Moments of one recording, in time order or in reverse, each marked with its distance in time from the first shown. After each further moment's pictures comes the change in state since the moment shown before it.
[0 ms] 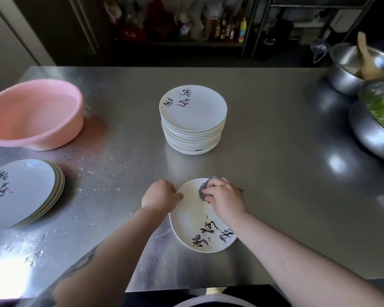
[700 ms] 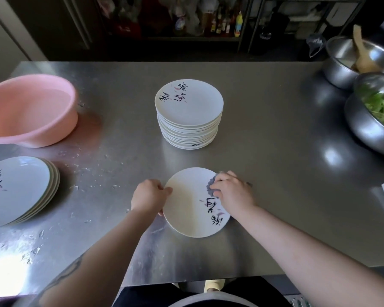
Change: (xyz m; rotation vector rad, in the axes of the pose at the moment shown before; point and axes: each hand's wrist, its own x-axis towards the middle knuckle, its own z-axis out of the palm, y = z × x) left_hand -0.007 -0.018 -0.002 -0.169 0.062 -0.058; right_hand -0.006 0.014 -0.018 -0.137 -0.066 0.051
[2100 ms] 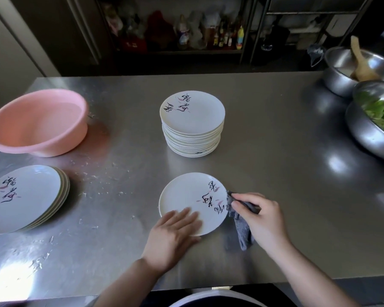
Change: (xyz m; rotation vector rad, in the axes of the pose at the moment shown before) left_hand -0.067 -0.036 0.032 0.351 0.215 1.080; right_hand -0.074 -0.009 -0.033 0.927 0.388 0.249
